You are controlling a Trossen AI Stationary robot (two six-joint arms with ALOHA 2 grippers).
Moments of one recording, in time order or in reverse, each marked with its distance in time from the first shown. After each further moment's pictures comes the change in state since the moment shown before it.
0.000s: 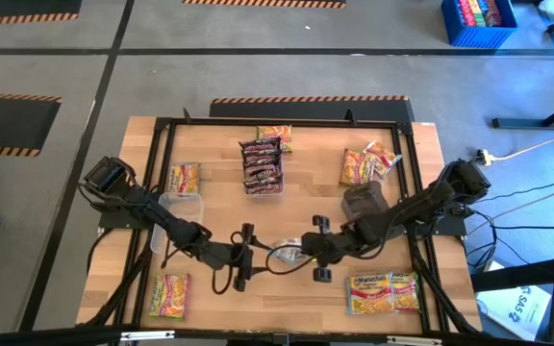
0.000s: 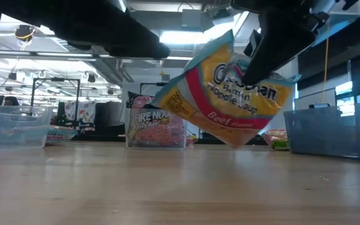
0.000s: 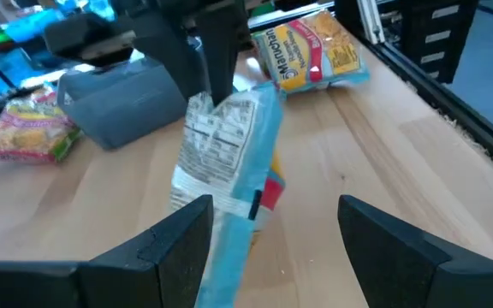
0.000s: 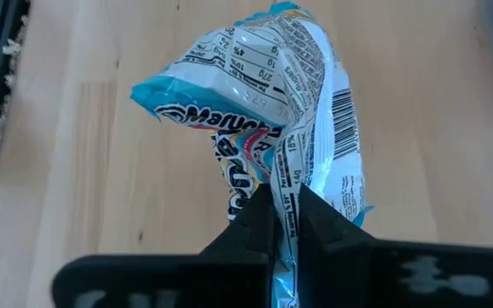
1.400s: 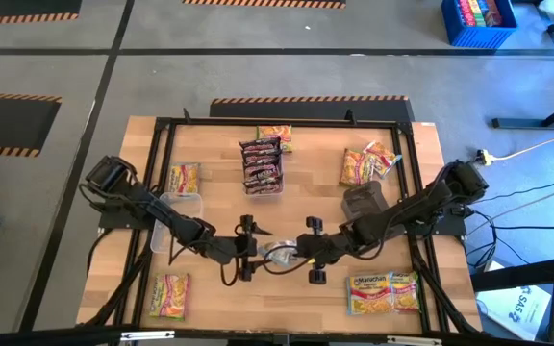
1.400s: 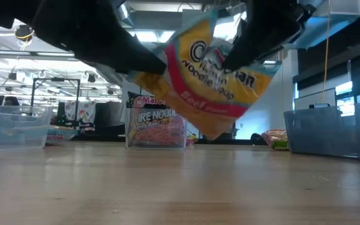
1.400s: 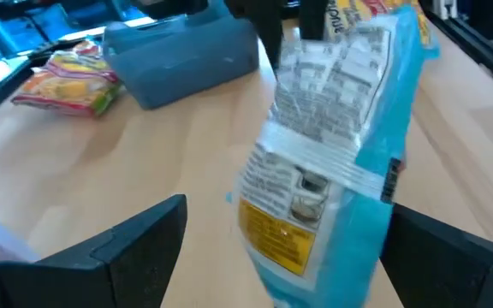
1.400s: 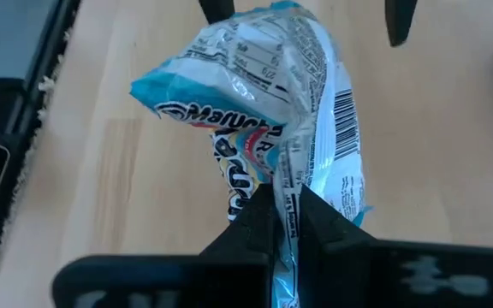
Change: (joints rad) left arm 0.048 0.006 0.000 -0.072 -0.055 -0.085; right arm 0.001 0.025 0.000 0.132 -0.008 -0.049
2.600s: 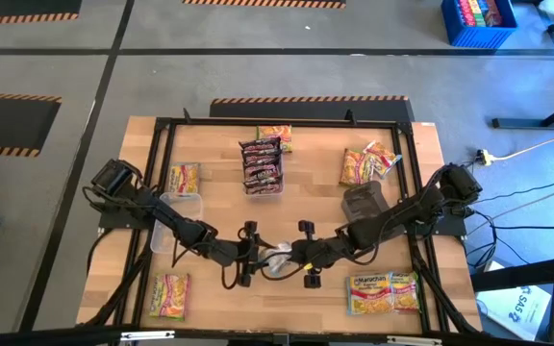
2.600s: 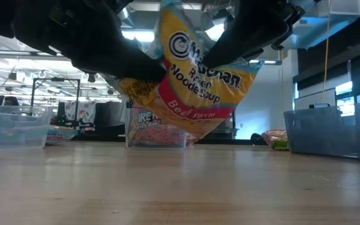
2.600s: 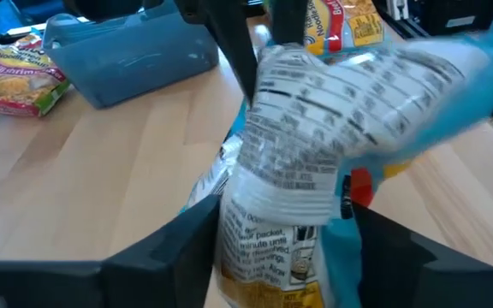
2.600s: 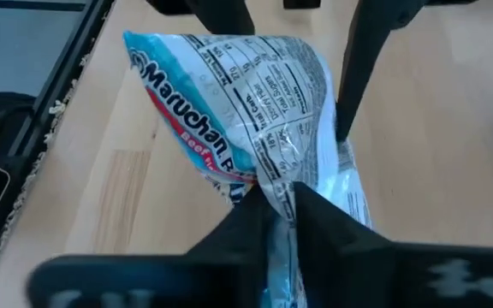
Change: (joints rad) left arm 0.004 0.057 0.000 0.079 0.098 -0.006; right arm -0.001 0.056 0.012 0.139 0.027 -0.099
